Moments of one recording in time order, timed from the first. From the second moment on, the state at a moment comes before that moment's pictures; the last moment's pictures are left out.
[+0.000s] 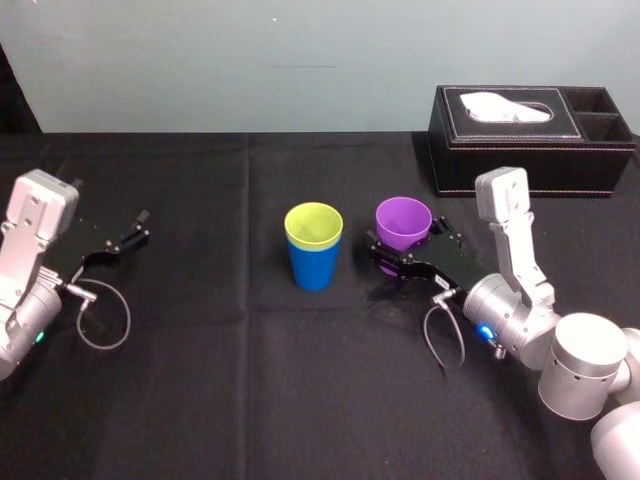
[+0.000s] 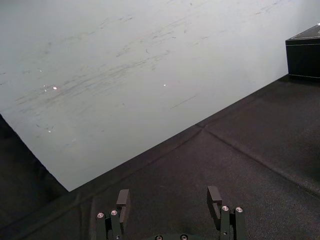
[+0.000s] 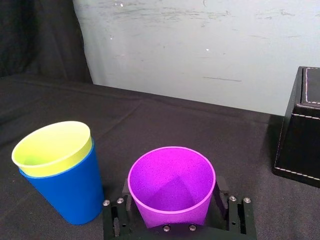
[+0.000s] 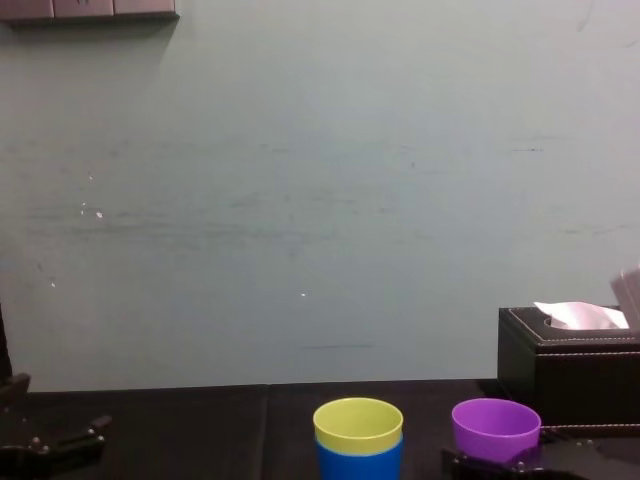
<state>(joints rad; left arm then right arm) -0.20 0.60 0.45 -1.41 -0.25 -0.12 0.03 0.25 0.24 -0.29 -1.24 0.25 0.00 0.33</state>
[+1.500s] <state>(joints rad) -0.20 0.60 0.45 -1.41 -0.25 -0.12 0.03 0.38 0.33 -0.37 -1.49 0.26 0.26 0.44</state>
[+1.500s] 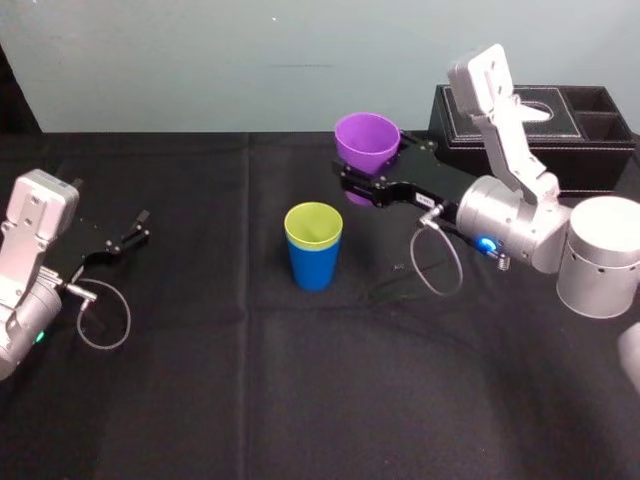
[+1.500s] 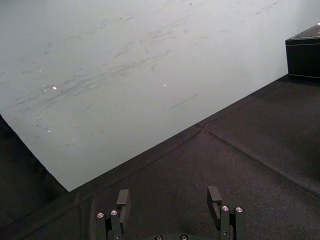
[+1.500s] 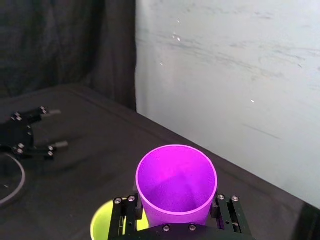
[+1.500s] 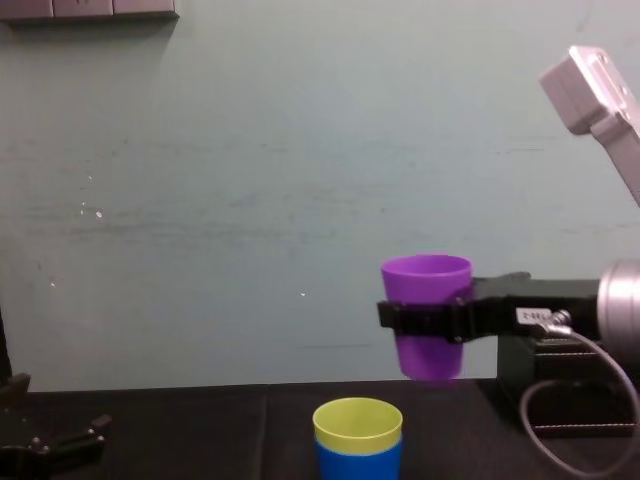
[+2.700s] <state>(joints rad) -0.20 0.60 0.45 -1.41 -0.25 -0.12 0.03 0.46 0.28 -0.48 -1.36 0.35 0.18 0.45</state>
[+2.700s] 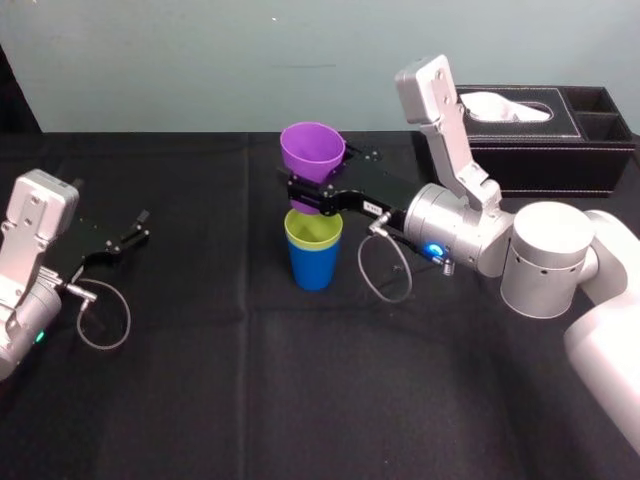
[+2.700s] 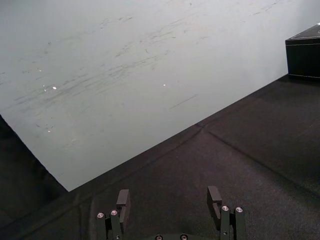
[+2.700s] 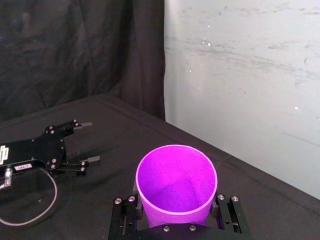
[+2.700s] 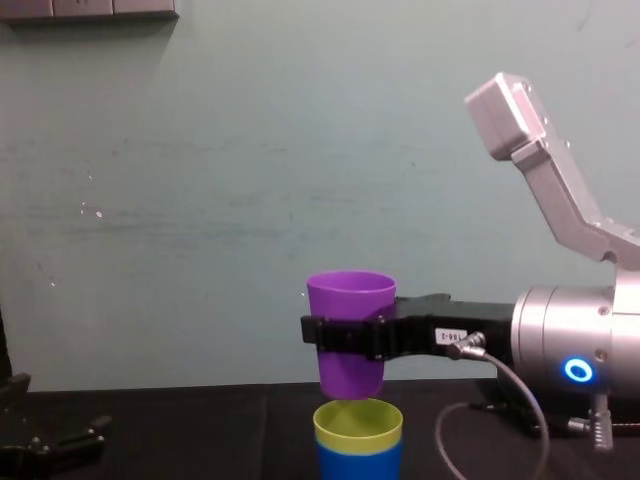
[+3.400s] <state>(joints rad) -0.20 0.60 0.45 -1.41 -0.25 -0.12 0.03 0.45 0.27 -0.50 -1.33 0.36 0.16 0.44</state>
